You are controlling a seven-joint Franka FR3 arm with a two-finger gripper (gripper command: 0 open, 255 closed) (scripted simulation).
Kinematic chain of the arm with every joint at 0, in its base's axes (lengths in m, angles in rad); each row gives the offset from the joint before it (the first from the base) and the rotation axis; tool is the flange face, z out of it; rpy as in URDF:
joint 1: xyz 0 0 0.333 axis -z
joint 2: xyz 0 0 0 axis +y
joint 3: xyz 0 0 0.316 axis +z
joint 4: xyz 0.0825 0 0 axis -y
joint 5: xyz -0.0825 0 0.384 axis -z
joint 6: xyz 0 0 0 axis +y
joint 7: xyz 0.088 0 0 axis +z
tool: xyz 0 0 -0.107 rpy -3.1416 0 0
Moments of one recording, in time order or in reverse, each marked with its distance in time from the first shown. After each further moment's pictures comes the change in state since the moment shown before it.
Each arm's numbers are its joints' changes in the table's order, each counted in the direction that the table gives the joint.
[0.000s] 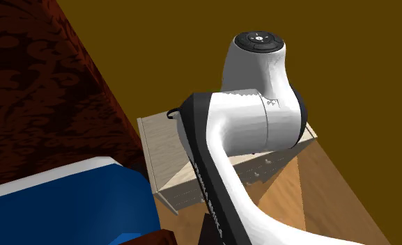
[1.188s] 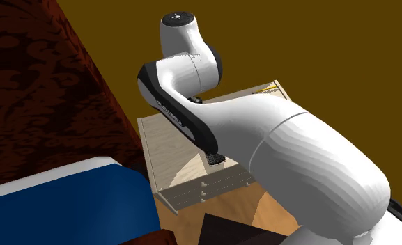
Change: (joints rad) arm -0.147 0.682 0.119 0.595 0.301 -0.083 -0.480
